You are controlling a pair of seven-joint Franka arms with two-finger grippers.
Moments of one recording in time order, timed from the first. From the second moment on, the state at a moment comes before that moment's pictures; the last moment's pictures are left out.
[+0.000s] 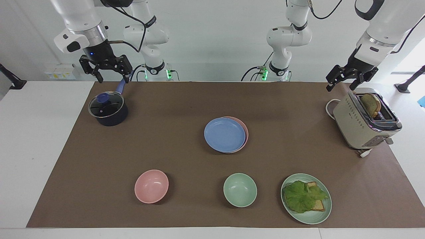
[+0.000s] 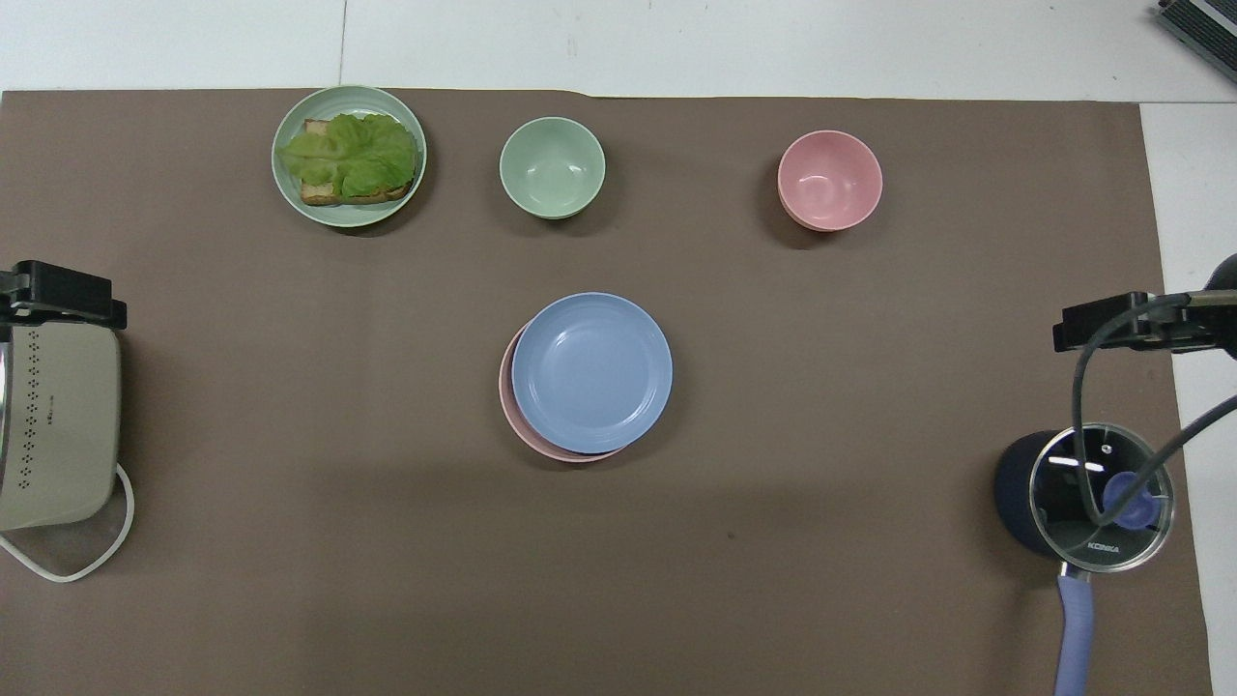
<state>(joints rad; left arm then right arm) 0.00 -0.03 -0.02 -1.57 -0.05 1.56 -0.06 0.04 -0.06 -0.02 -1.58 0.00 1.53 0.05</state>
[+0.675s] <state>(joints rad) 0.00 -0.03 -0.02 -1.57 -0.05 1.56 -0.06 0.04 -0.07 -0.02 -1.59 -0.01 1.53 0.05</state>
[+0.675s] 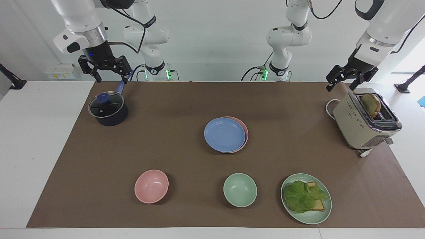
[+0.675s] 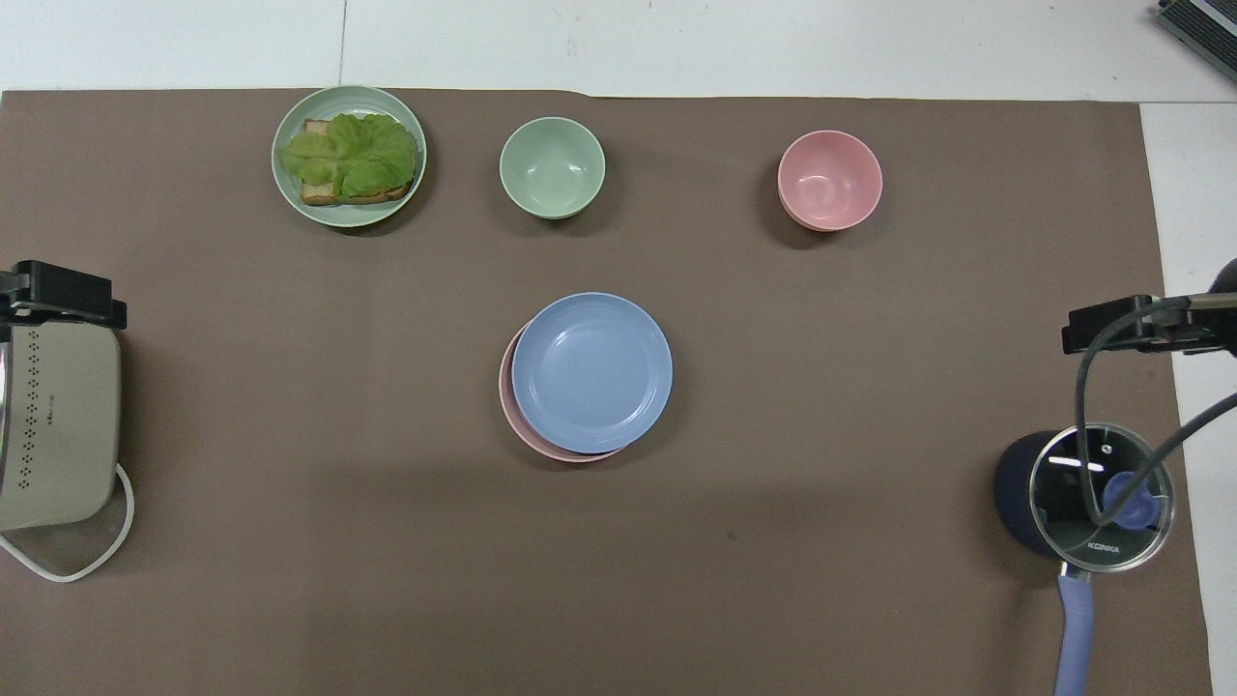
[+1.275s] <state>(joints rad) 0.00 -0.03 -0.02 -1.57 -0.05 1.56 -0.06 0.04 -0.07 -0.02 -1.60 -0.01 1.53 0.05</state>
